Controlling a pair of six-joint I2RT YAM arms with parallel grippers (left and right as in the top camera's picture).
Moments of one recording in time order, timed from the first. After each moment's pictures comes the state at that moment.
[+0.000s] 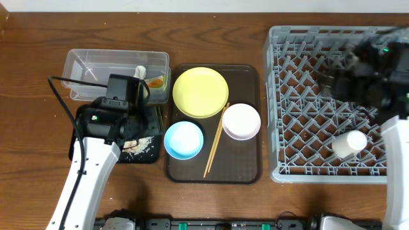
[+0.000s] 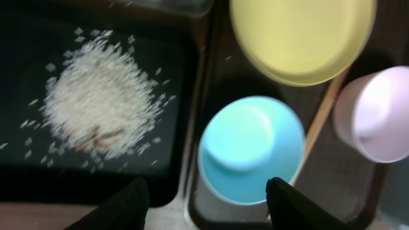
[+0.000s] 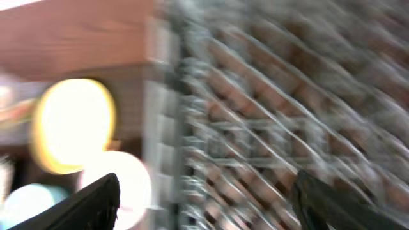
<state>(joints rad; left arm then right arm) -0.15 1.24 1.09 -1.06 0.10 -0.35 -0.15 1.38 1.36 -0.90 -0.35 0.05</state>
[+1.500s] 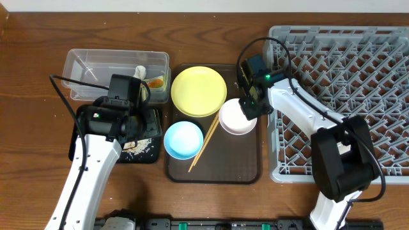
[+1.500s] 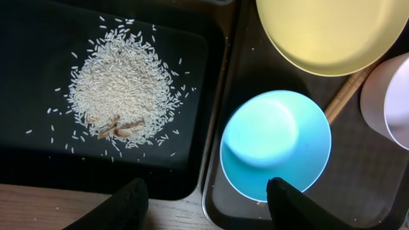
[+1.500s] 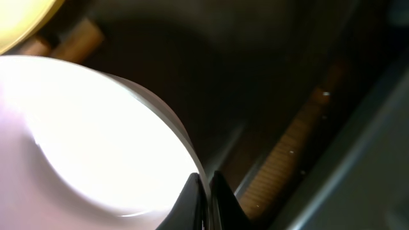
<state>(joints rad) -0.15 1.26 1.09 -1.08 0.05 -0.35 0.42 1.94 1.36 -0.82 0.03 -0.01</state>
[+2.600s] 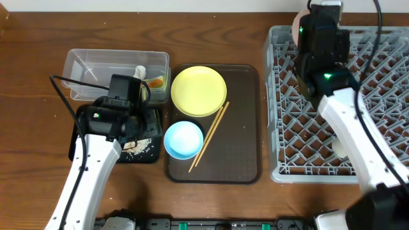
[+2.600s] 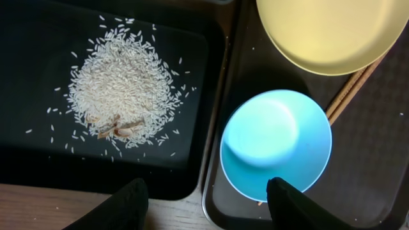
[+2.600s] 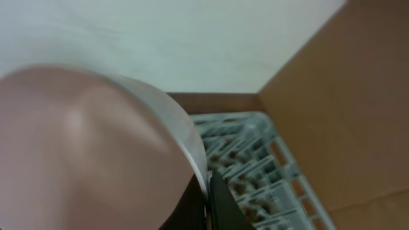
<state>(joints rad) -0.15 1.26 1.09 -1.08 0.05 -0.35 0.25 1.62 1.38 -0.25 0.83 -0.12</state>
